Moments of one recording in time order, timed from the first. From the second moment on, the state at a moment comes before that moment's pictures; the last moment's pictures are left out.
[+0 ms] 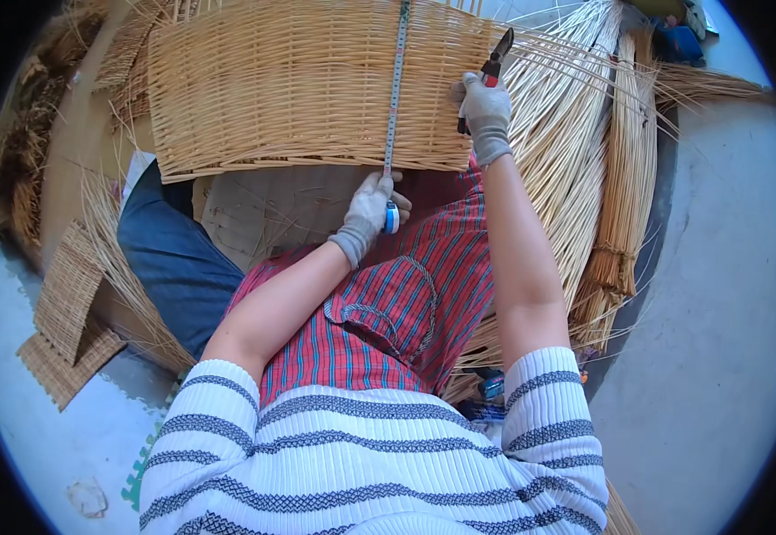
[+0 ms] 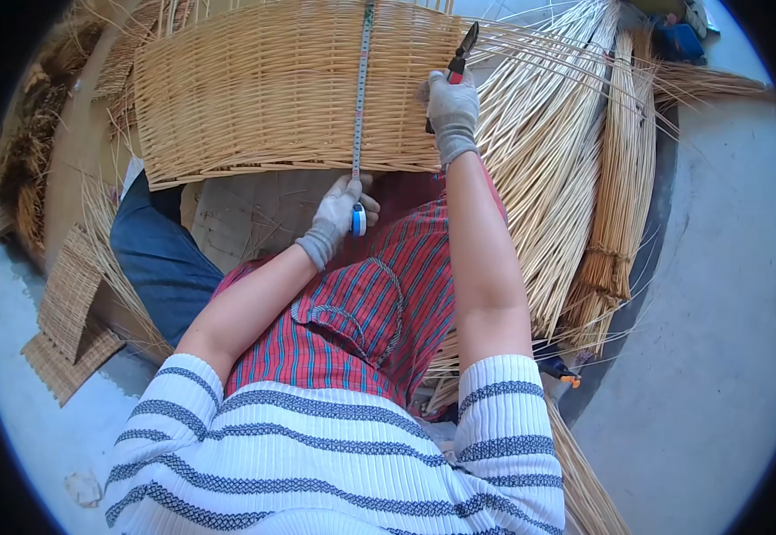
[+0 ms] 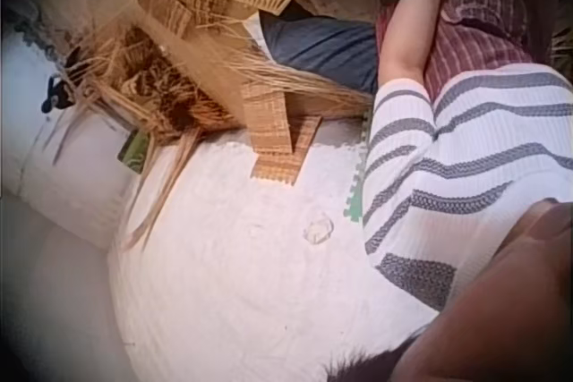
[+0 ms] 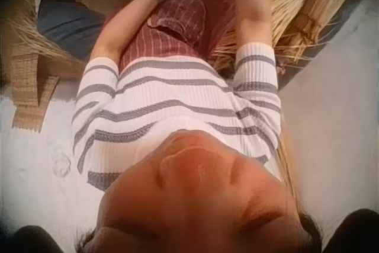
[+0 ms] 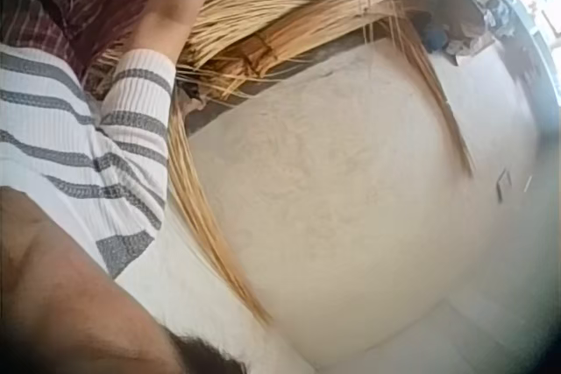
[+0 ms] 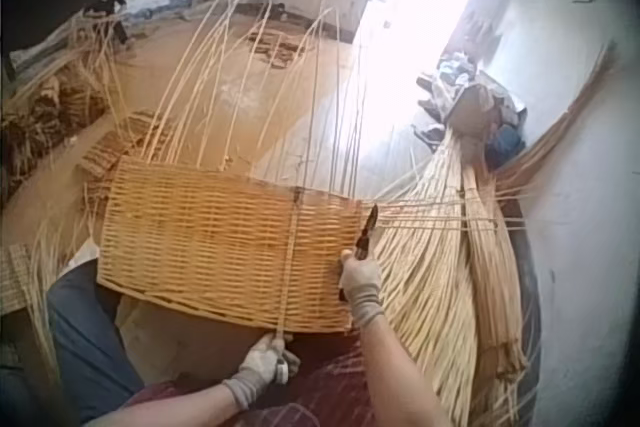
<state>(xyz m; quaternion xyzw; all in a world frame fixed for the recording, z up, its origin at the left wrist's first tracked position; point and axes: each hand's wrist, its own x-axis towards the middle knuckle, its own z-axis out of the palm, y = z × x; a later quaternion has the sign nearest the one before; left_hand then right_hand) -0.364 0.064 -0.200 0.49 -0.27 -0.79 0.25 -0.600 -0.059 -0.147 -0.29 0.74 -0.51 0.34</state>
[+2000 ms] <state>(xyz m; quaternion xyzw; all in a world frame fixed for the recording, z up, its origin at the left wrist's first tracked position) -0.235 0.052 -0.216 0.50 -0.27 -0.72 0.40 -0.600 -0.037 -0.172 -0.30 0.71 -0.57 0.30</state>
